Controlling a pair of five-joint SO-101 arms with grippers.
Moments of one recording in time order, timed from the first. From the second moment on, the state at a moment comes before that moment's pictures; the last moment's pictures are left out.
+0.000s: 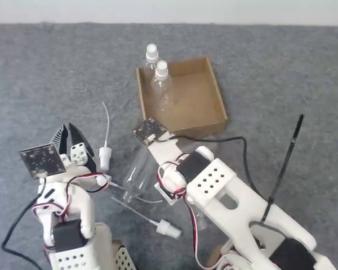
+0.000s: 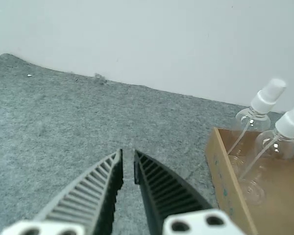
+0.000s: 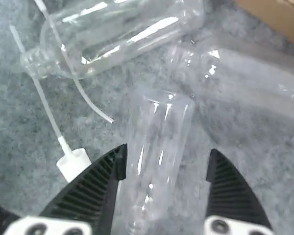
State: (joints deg) left arm -17.8 -103.5 86.6 45.9 10.5; right arm -48.6 -24.4 39.8 71.5 -2.7
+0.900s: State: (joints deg) left arm -17.8 -103.5 86.6 45.9 10.5; right arm -48.6 -15.0 48.6 58.7 -2.7
